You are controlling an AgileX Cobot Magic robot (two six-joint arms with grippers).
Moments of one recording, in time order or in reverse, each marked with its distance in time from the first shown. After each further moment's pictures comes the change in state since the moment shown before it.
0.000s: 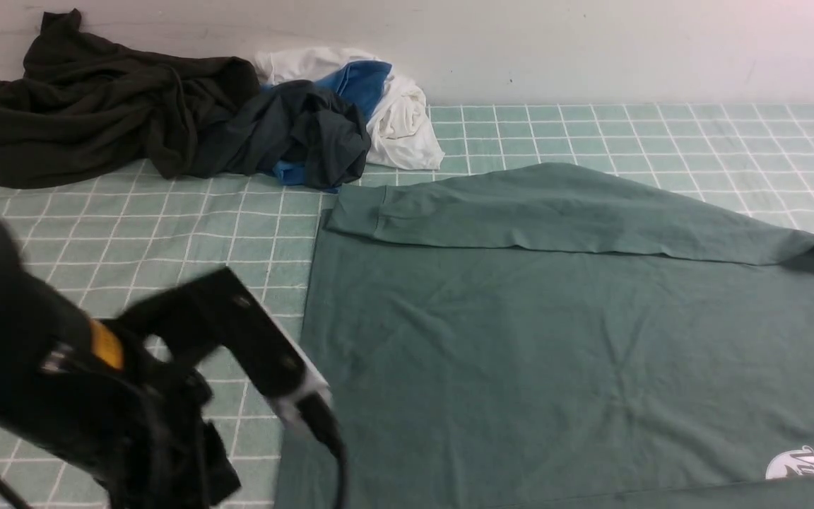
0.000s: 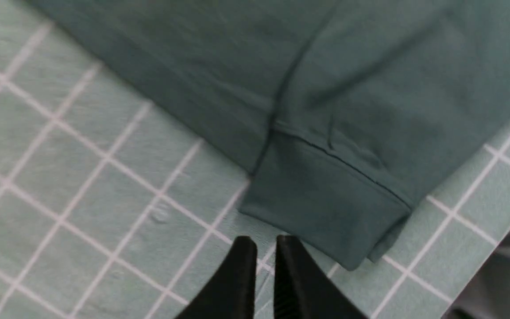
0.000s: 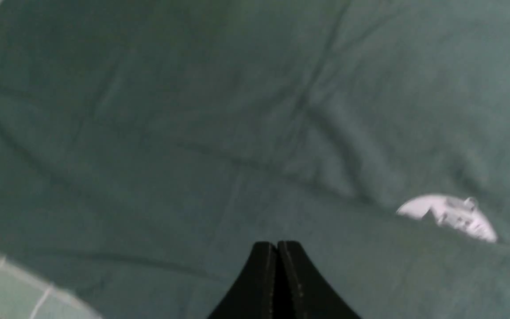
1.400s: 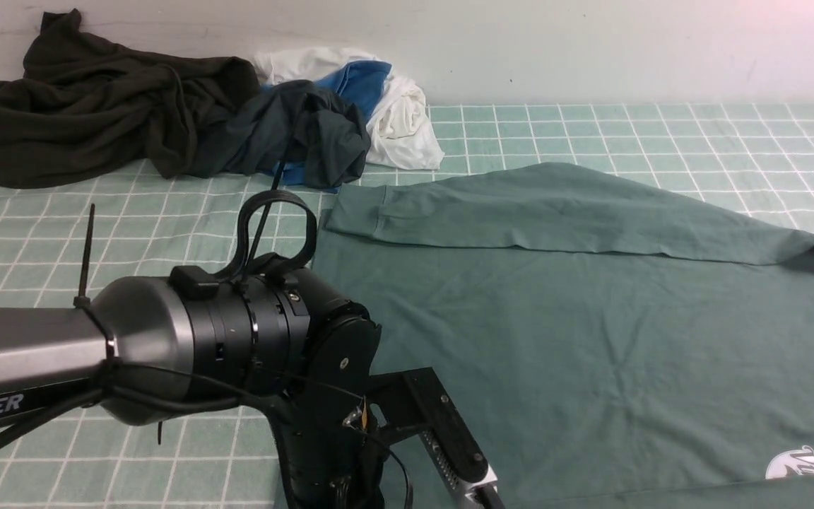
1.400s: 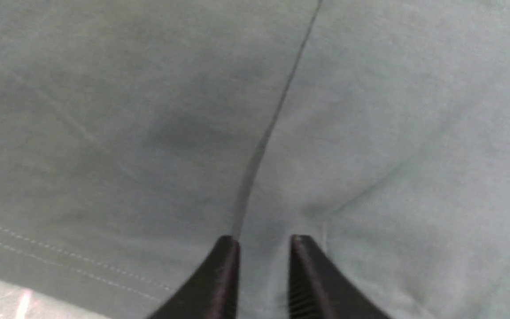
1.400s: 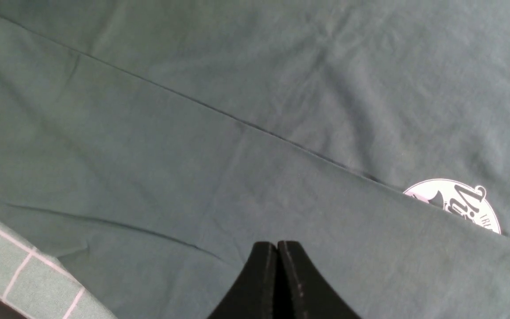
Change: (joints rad) right arm 0.060 0.039 -0.002 -0.053 -0.019 0.000; left arm -0.208 0.455 -0.136 0.093 -0.158 -0.103
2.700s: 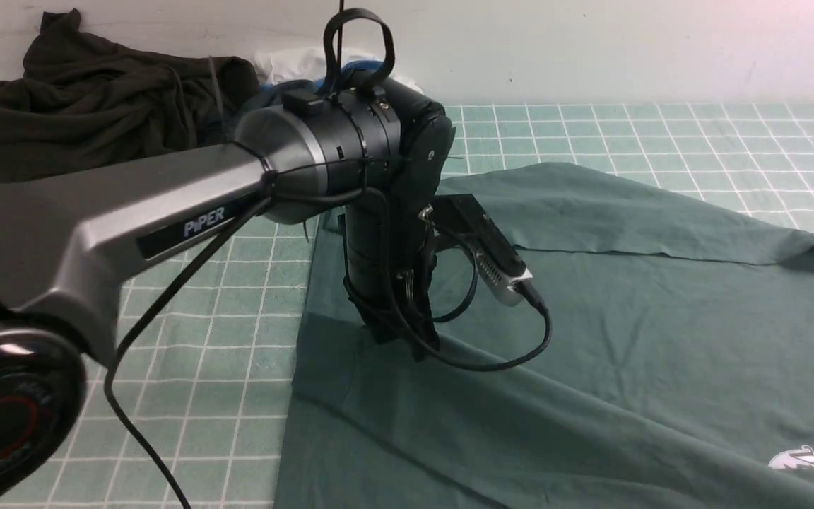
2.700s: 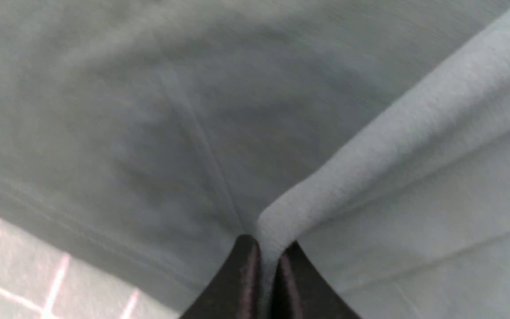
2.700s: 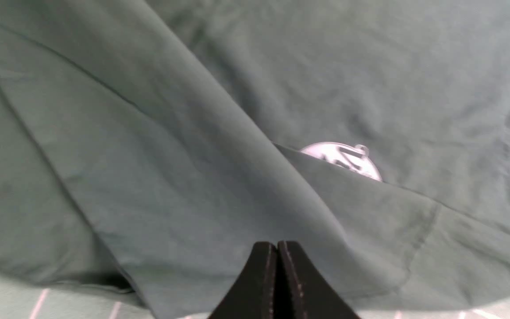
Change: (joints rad) right arm 0.000 0.000 0.001 -0.259 -0.007 0.179; left arm 0.142 0.367 -0.748 0.151 0.310 0.031
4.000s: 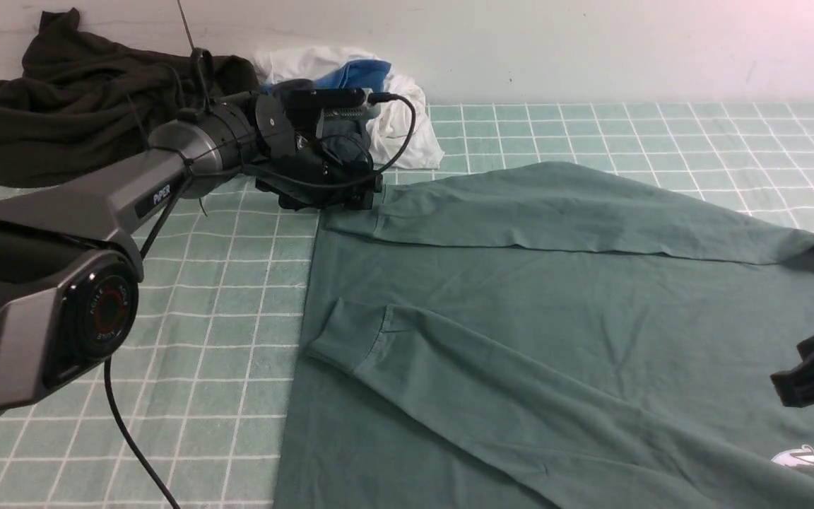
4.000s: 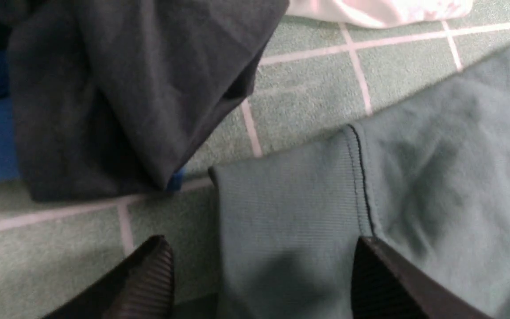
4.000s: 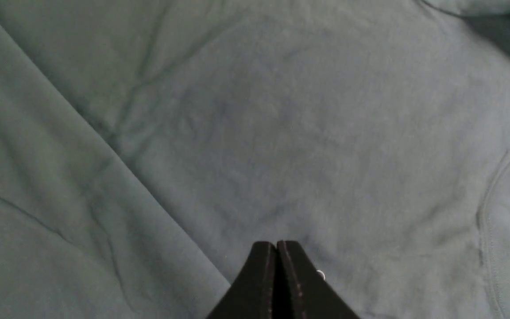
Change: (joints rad) right arm 0.000 0.348 0.000 -0.162 -0.385 0.181; left arm 0.384 0.407 -0.366 -0.457 -0.606 -0.236
